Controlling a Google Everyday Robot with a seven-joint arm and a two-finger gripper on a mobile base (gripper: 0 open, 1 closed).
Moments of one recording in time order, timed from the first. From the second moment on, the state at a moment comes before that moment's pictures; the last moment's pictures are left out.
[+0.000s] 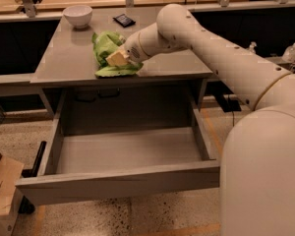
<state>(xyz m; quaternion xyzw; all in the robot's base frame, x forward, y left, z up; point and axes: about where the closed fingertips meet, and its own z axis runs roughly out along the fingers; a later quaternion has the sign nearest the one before) 0.762 0.096 0.860 -0.47 0.74 0.24 0.42</state>
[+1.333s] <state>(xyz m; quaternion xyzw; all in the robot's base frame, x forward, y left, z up) 0.627 0.051 0.864 -0.42 0.81 0.20 0.36</state>
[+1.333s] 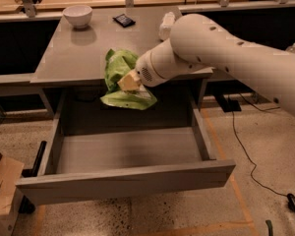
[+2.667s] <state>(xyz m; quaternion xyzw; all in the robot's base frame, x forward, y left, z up) 0.552 0.013 0.731 -0.33 0.86 0.26 0.29</state>
